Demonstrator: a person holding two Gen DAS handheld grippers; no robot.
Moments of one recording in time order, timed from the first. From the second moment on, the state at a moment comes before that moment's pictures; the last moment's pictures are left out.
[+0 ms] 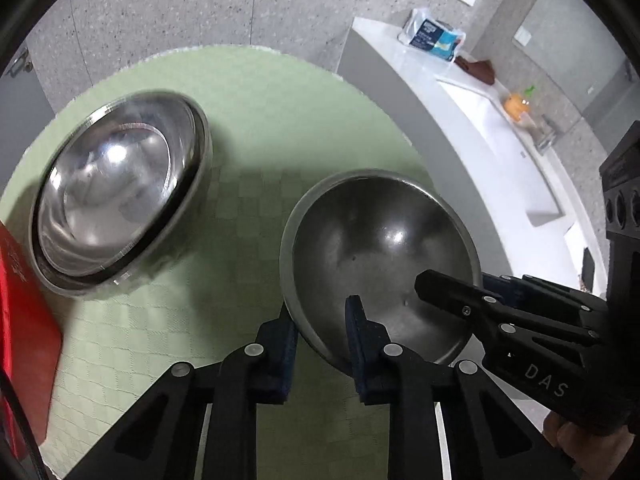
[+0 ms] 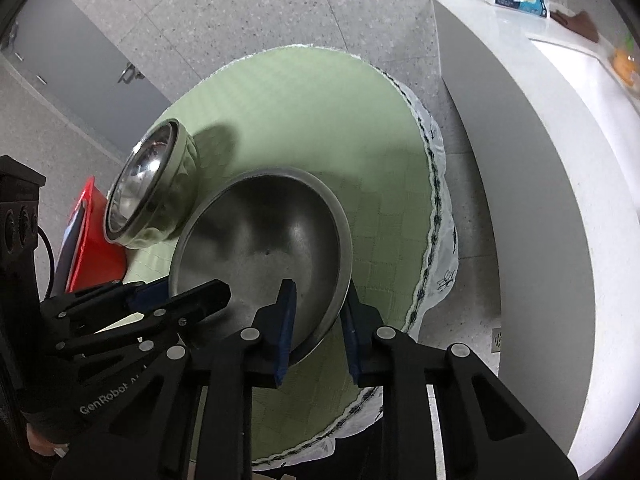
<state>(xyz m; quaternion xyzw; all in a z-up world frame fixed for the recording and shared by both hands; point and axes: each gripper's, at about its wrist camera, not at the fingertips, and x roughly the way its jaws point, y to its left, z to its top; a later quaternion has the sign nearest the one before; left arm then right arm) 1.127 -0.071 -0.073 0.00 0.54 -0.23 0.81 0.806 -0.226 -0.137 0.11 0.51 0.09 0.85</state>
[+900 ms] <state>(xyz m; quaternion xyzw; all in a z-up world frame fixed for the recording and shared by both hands) 1.083 0.035 -0.021 -0.08 0.47 -0.10 0.87 0.865 -0.105 -0.082 0.01 0.47 0.20 0.86</state>
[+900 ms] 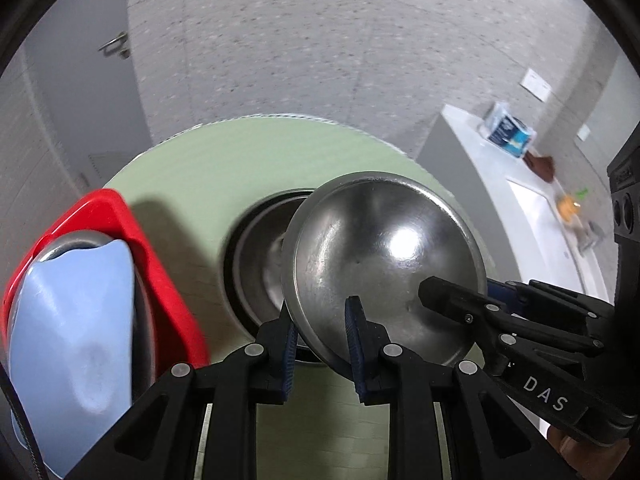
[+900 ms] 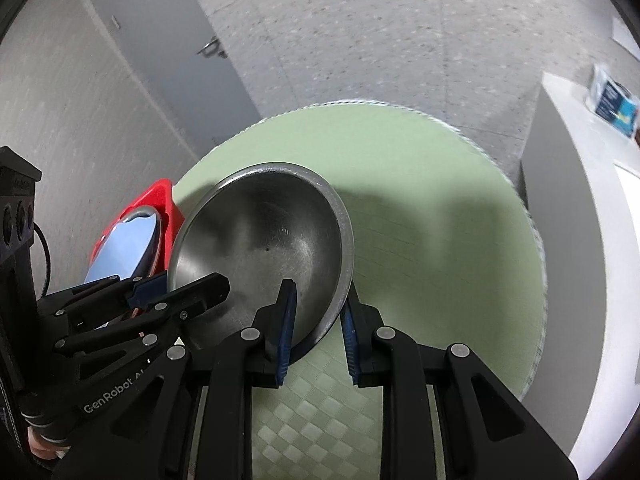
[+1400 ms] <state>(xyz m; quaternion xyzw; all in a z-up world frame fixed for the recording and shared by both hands) 1.132 0.020 -0.040 -0.07 0.51 -0.09 0.85 0.887 -0.079 -0.098 -0.03 0.49 0.20 0.85</state>
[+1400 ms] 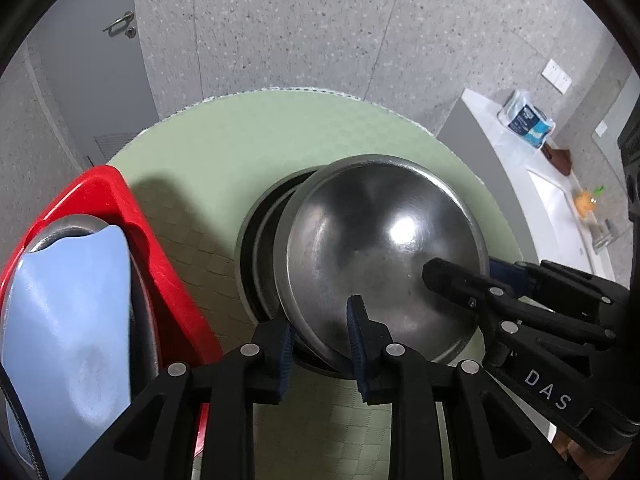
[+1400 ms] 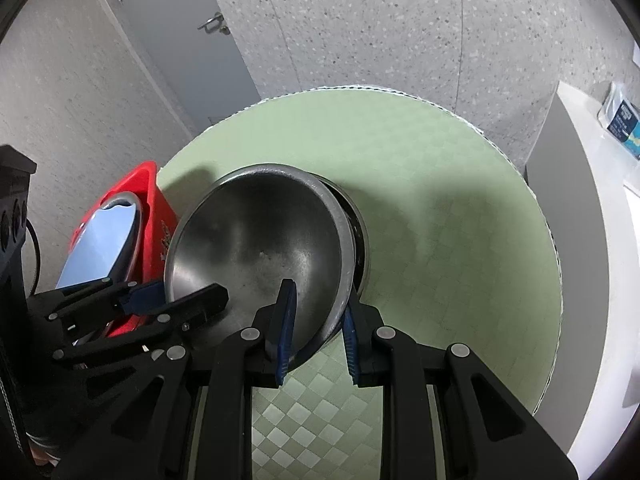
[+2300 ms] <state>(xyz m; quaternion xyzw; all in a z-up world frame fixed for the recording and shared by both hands) 1.176 0.025 -0.054 -0.09 0.53 -0.10 0.84 0.901 -0.086 -0.102 0.02 0.51 0.20 0.84</state>
